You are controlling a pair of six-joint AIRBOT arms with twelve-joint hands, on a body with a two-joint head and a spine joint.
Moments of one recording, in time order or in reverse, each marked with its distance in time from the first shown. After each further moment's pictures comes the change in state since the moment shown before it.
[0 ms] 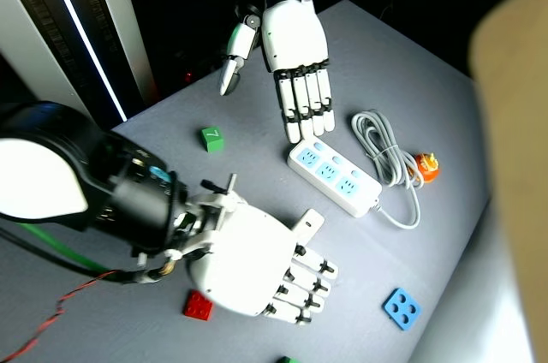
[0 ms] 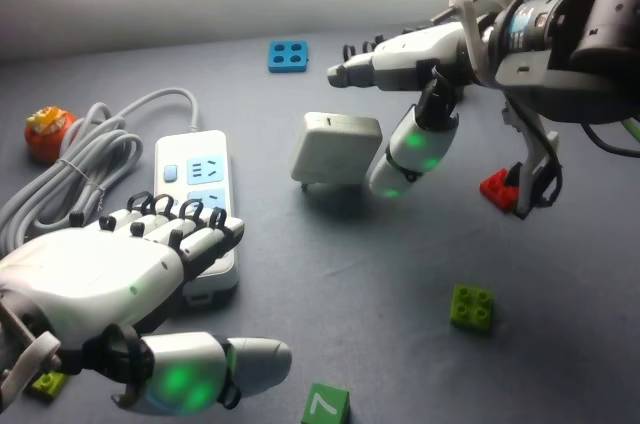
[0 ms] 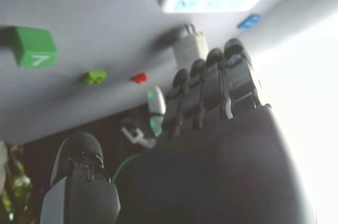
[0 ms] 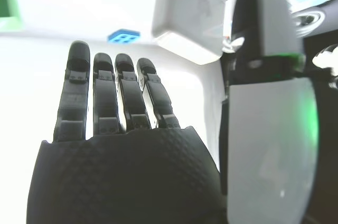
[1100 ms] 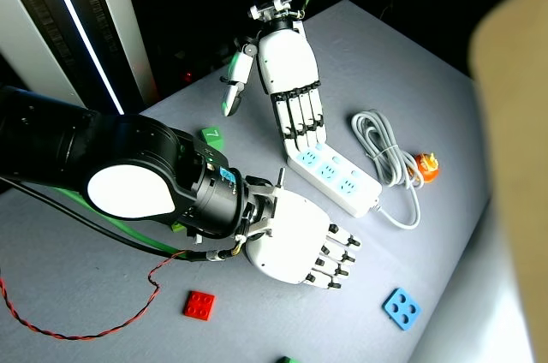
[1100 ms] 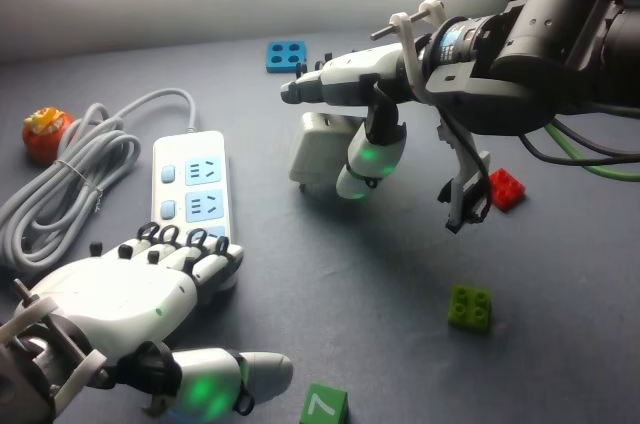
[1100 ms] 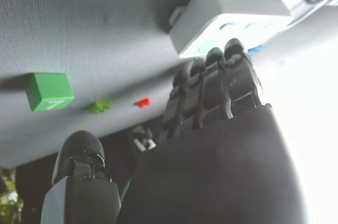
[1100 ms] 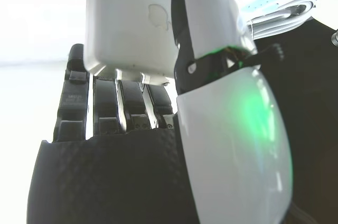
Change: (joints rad) left arm 0.062 -0.158 0.090 -0.068 -0.099 0.036; right arm -0.035 -0.166 0.166 0.119 0.025 -0.009
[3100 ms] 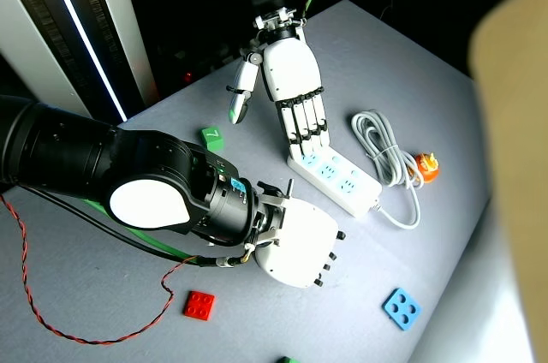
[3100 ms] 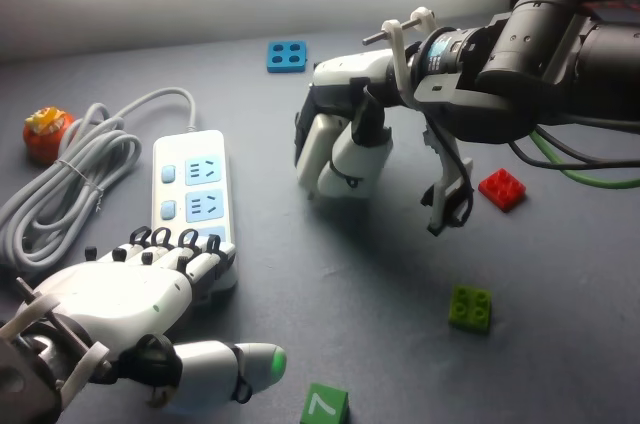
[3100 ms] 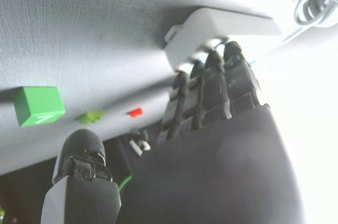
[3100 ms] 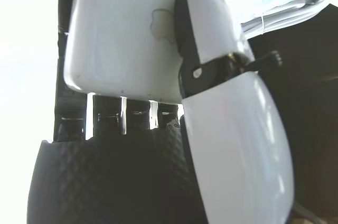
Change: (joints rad) left arm 0.012 -0.033 0.029 -0.061 -0.023 -0.005; right arm -0.027 -0.053 0.076 -0.006 0.048 0.044
